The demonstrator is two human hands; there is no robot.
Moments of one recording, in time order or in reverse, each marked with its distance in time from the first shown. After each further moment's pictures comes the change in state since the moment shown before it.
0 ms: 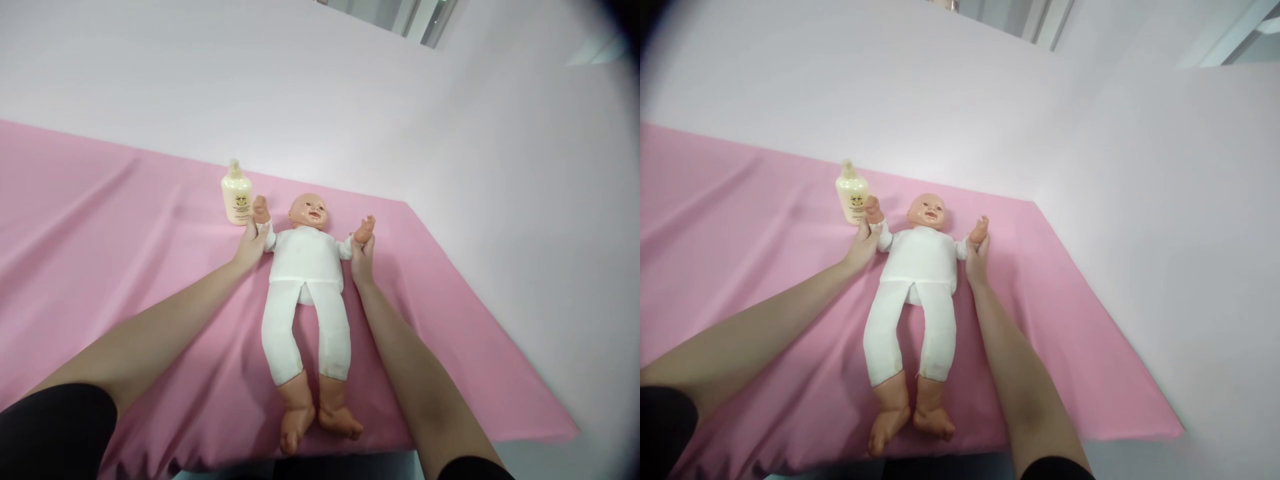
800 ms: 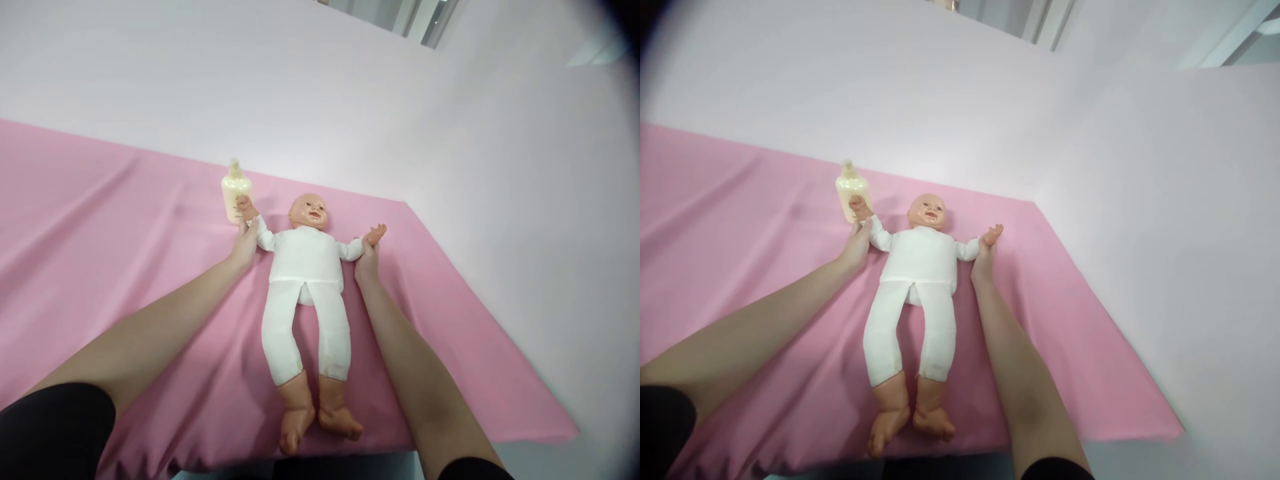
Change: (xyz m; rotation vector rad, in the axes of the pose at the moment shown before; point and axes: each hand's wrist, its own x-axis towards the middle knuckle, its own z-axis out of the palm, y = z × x) left_hand 0.010 -0.015 -0.001 -0.259 0.136 -0.240; right_hand 0.012 0.027 -0.012 0.093 0.135 0.210
